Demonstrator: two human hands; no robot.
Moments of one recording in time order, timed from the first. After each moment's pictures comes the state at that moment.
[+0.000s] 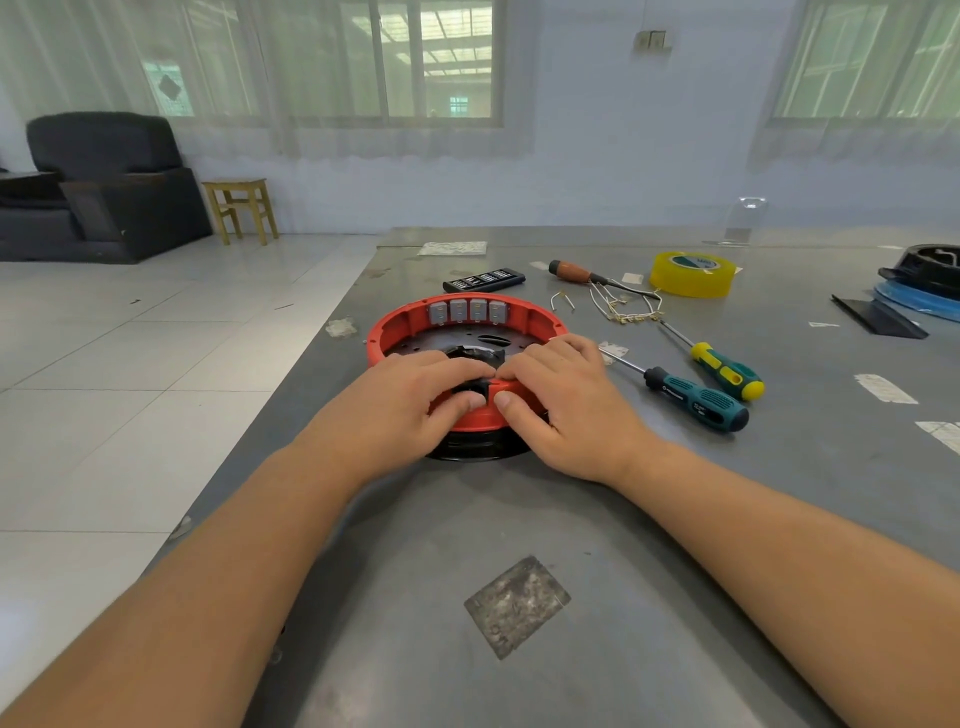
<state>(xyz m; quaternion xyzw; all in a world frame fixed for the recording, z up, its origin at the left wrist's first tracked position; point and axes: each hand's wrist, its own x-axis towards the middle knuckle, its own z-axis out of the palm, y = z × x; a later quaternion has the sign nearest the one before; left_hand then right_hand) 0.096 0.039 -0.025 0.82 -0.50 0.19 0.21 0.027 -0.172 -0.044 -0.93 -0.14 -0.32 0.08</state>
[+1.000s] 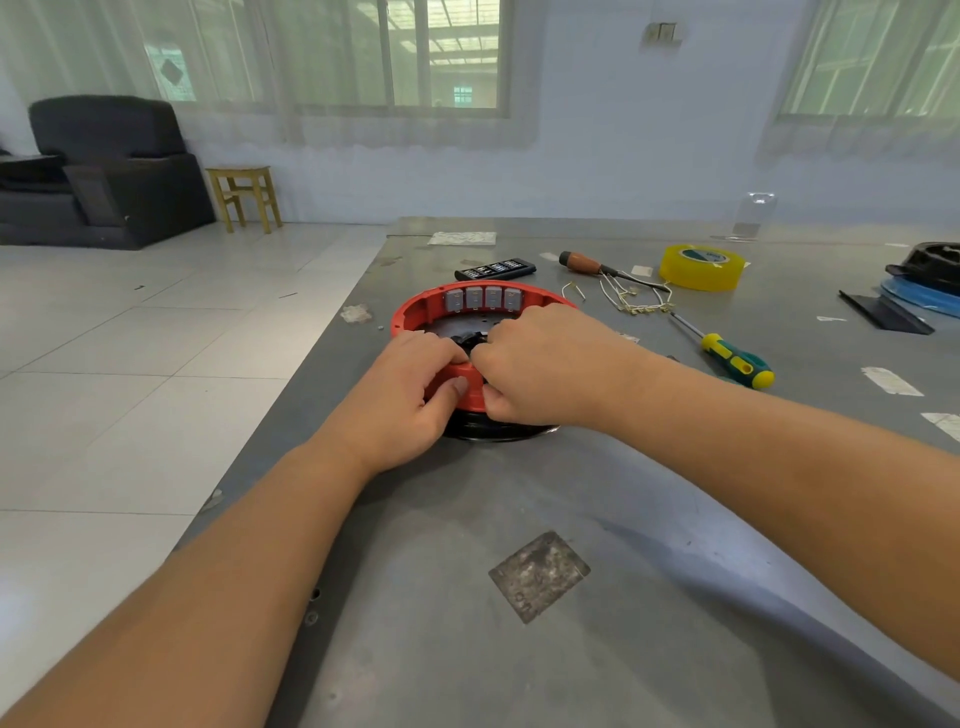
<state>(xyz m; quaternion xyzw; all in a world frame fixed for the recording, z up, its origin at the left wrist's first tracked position) 0.102 0.058 -0.045 0.82 -0.45 0.18 0.30 0.032 -0.119 0.026 -0.93 -0.20 -0.15 -0.26</state>
